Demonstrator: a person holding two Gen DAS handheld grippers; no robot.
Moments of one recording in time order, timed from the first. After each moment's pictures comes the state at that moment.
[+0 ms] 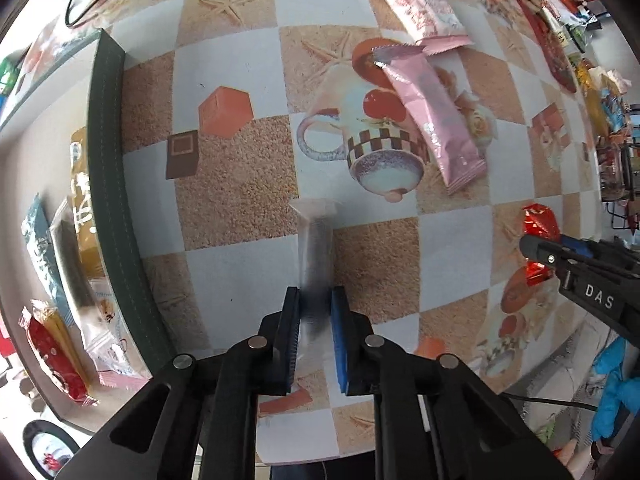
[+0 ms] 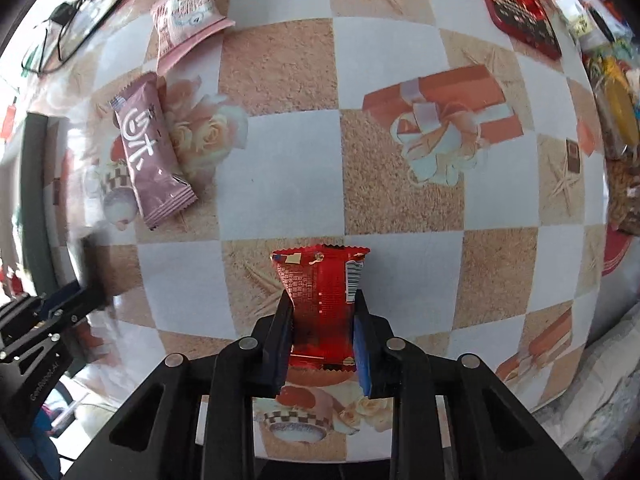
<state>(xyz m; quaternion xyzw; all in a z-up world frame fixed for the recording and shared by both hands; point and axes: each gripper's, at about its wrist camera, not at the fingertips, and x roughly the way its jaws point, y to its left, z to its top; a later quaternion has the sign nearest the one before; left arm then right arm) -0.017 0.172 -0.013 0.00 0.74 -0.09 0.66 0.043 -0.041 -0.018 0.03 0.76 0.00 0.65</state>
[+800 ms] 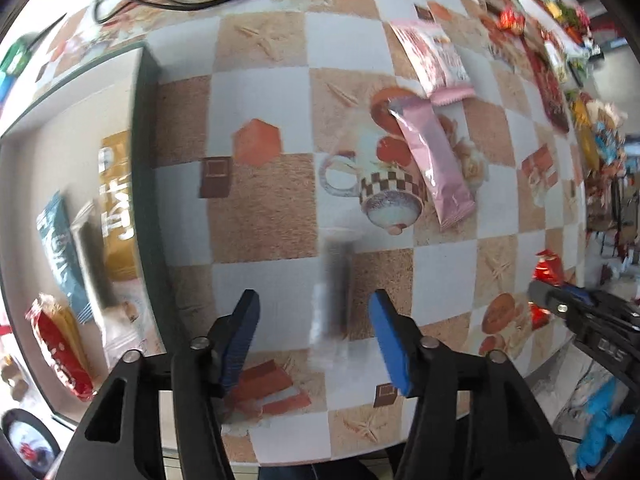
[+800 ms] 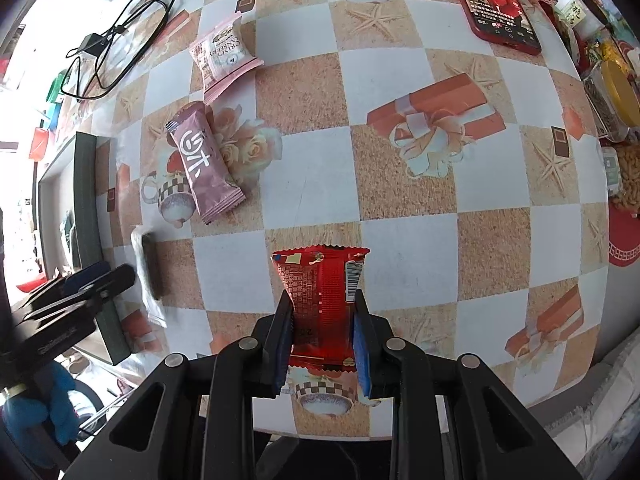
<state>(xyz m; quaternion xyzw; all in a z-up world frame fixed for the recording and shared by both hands) 0.000 0.186 0.000 -0.03 0.73 -0.08 0.68 0.035 -0.037 0.039 0.07 0.74 0.03 0.67</state>
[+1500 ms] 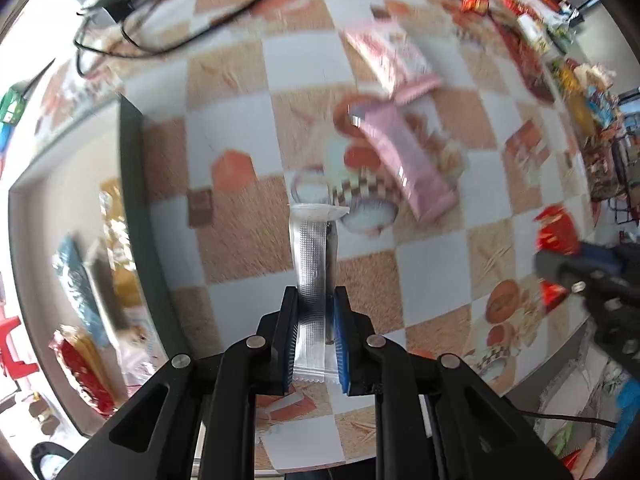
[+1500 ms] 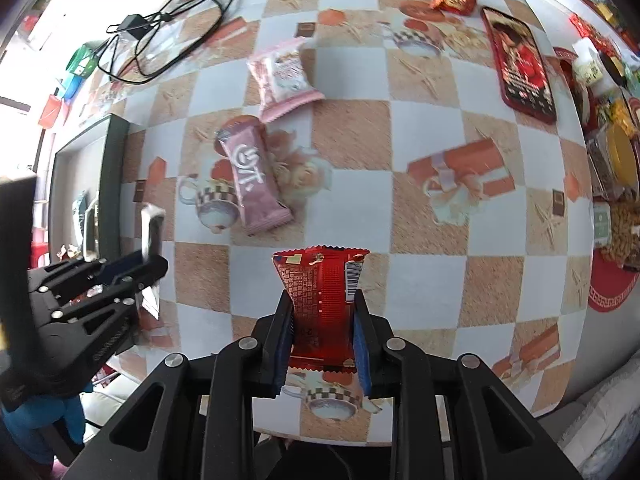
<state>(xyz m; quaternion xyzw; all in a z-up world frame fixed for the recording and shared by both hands) 0.004 0.171 0.037 0.03 0.70 -0.10 0.71 0.037 0.002 0.075 0.01 0.71 0.07 0.70</state>
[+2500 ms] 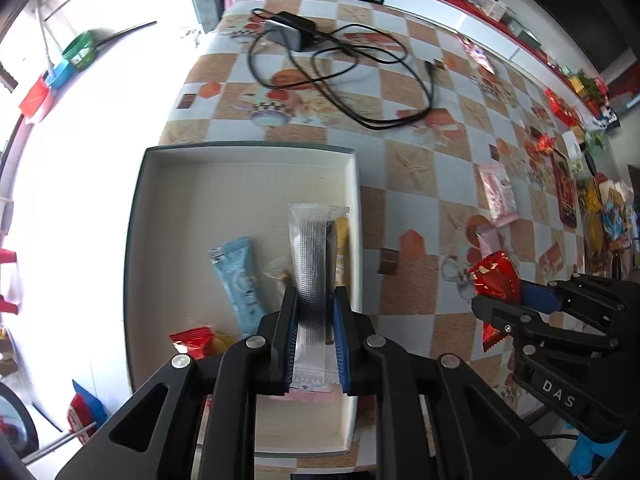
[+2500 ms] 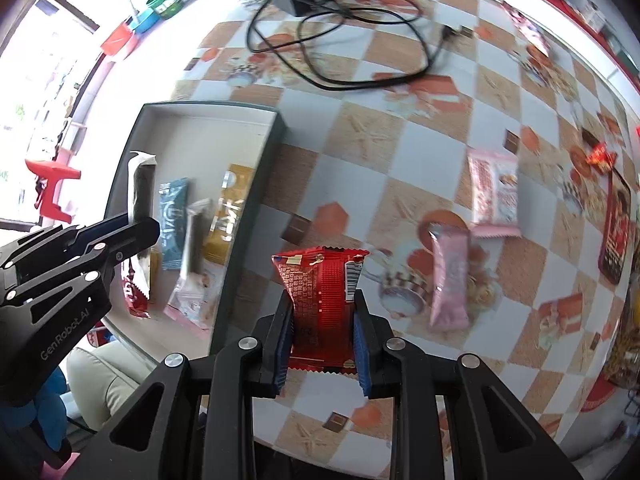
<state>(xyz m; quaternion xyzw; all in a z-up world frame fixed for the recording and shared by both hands) -0.004 0.334 0.091 -0.08 0.63 0.00 0.77 0.074 0.178 0.085 -0.10 0.68 0.19 0.70</state>
